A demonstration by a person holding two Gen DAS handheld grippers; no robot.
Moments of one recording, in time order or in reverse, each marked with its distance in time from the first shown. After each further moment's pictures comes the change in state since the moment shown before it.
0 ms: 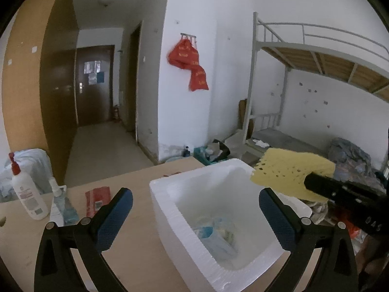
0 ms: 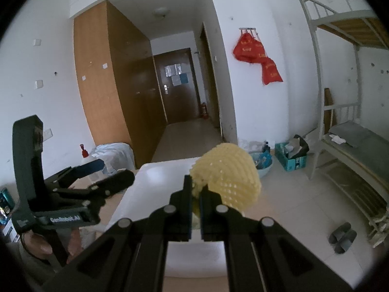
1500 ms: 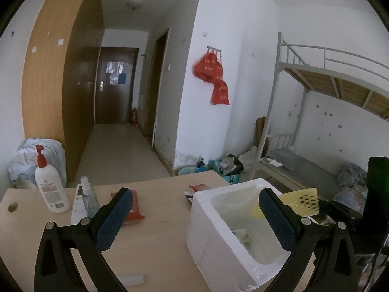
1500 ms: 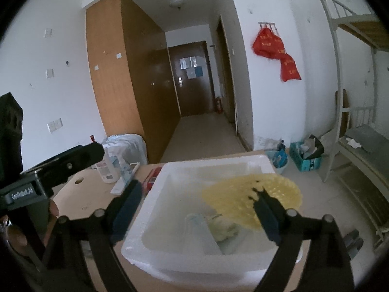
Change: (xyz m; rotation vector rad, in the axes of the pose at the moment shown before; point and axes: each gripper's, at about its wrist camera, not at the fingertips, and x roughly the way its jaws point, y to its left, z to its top) left arm -0.039 0.051 0.007 -0.115 -0.075 0.083; right arm 0.032 0.031 0.003 -0.046 0.045 0.073
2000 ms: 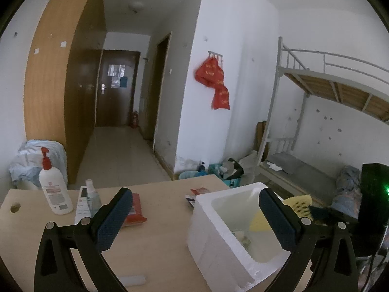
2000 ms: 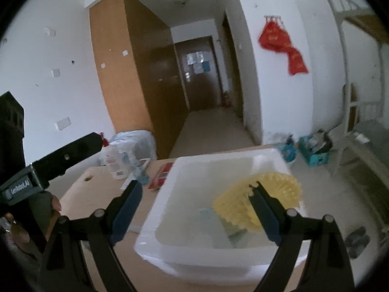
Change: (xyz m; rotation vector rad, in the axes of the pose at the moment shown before) left arm -0.010 -0.001 0.005 -0.004 -0.019 0.000; right arm 0.006 0.002 0.001 0.022 0.042 0.080
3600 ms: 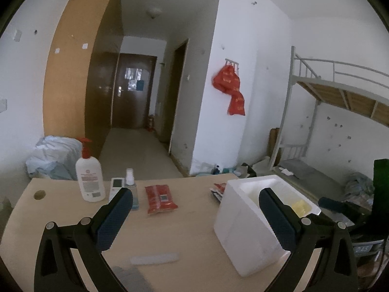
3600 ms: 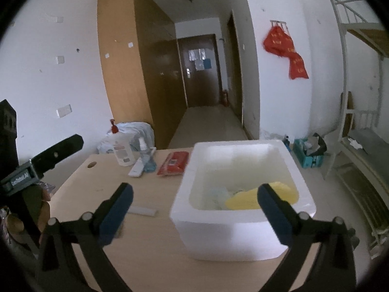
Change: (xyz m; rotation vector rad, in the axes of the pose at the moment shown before) left arm -0.075 0.051 -0.020 -0.043 -0.038 0.078; right arm -0.033 0.040 -0.014 -0.072 0.006 -0.050
